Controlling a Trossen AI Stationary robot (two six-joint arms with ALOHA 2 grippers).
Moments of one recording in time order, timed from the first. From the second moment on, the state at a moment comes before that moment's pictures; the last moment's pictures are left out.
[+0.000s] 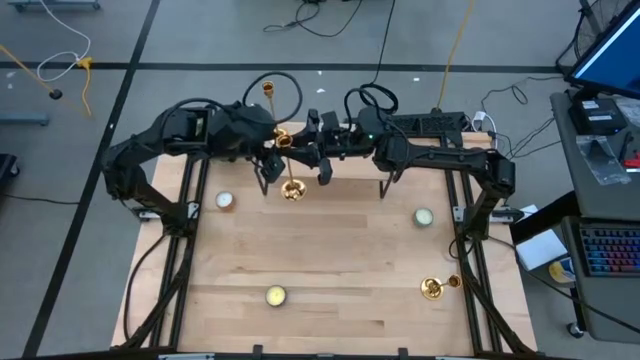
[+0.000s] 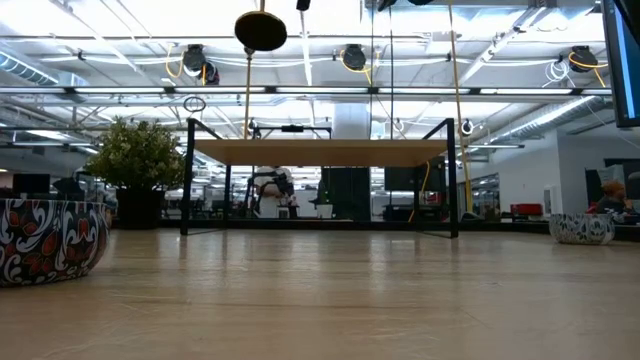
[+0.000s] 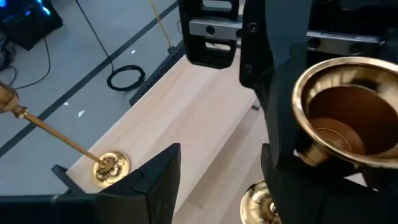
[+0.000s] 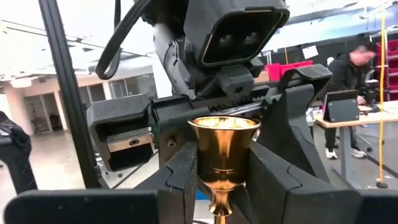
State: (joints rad) left arm 0.09 1.53 2.04 -1.24 -0.36 -0.34; right arm -0.23 1.76 1.55 0.50 -0.42 0.28
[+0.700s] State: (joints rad) left arm 0.03 1.50 2.05 -1.24 -0.34 -0.39; right arm -0.23 1.76 1.55 0.50 -0.42 0.27
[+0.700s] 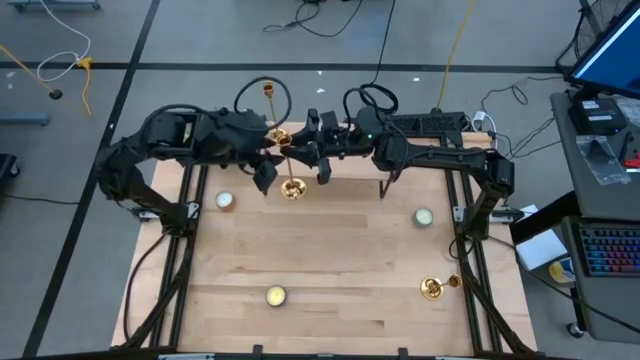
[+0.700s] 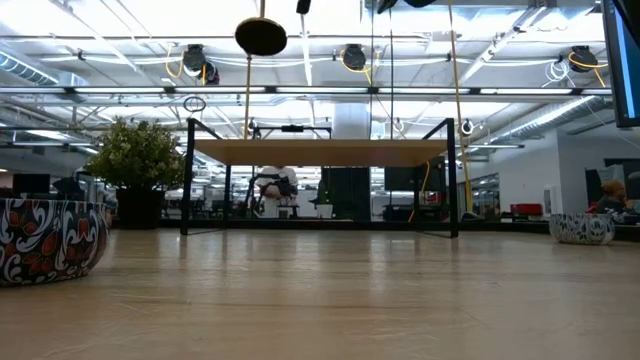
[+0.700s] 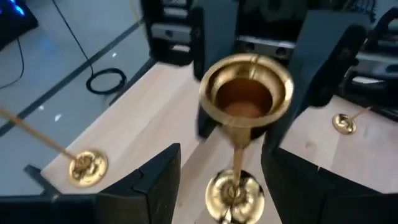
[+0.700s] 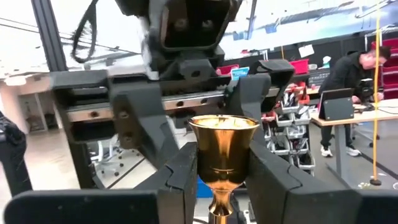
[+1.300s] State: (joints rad) left arm 0.07 1.52 2.04 -1.25 -0.33 -0.36; right arm -0.22 1.76 1.55 0.51 -0.42 0.28
